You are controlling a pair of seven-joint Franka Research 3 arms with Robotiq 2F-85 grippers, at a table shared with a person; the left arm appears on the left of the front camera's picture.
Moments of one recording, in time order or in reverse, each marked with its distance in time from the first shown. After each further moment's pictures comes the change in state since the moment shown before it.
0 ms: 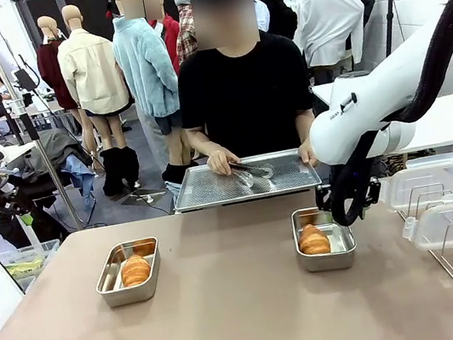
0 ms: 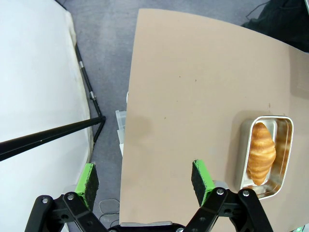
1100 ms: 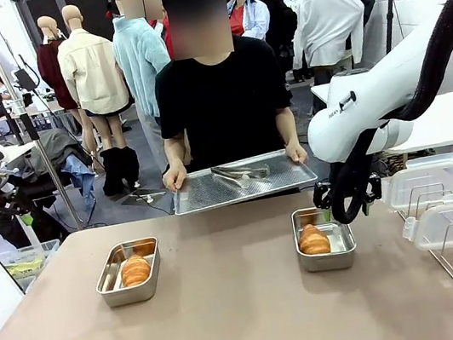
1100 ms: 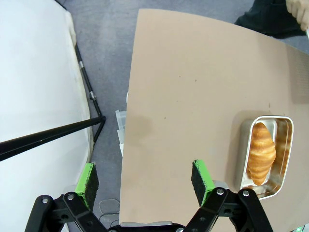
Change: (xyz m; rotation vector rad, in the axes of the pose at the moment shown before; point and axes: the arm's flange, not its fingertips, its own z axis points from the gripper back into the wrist) left arm 0.000 0.000 0.000 0.000 0.000 0.000; right arm 0.003 0.001 0.002 -0.018 0.015 0.012
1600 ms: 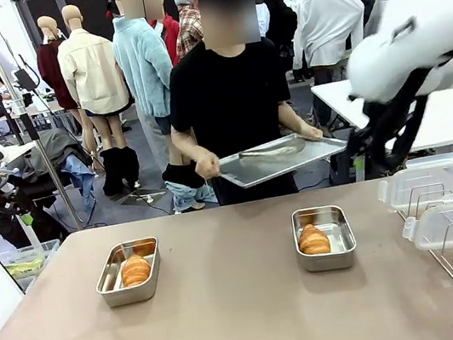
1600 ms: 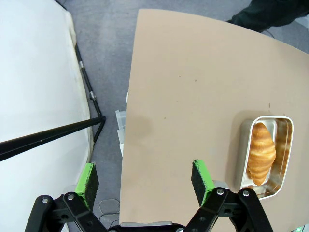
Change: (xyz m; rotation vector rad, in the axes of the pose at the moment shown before) left arm 0.000 0.000 0.000 0.000 0.000 0.000; right arm -0.023 -0.085 0.141 0.023 -0.205 0.226
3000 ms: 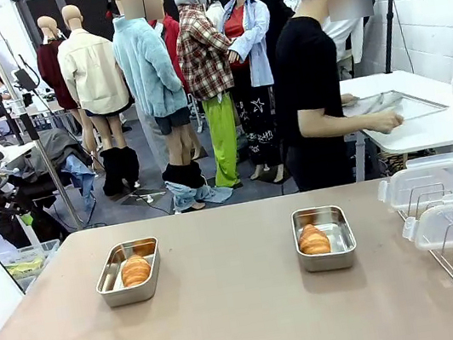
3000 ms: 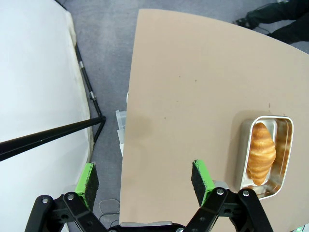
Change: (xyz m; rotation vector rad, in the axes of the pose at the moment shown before) left arm 0.000 0.000 0.000 0.000 0.000 0.000; right arm -0.114 -0.152 0.052 0.232 0.074 0.735
